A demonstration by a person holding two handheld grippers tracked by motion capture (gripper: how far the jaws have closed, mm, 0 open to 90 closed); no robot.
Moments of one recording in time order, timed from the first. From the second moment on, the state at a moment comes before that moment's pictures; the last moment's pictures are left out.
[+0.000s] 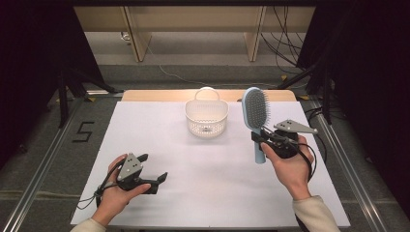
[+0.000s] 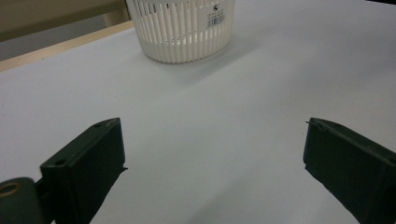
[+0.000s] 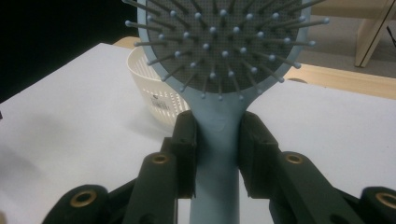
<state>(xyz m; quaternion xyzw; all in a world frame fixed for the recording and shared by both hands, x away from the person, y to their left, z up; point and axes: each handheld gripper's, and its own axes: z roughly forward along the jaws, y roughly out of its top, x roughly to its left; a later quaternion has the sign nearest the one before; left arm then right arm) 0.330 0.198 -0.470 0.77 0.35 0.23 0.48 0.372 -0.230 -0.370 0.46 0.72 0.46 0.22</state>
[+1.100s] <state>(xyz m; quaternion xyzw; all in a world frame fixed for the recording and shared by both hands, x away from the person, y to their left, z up) 0.331 0.197 -0.470 0.77 0.35 0.23 0.48 0.381 -0.223 -0.365 0.46 0.72 0.47 0.22</state>
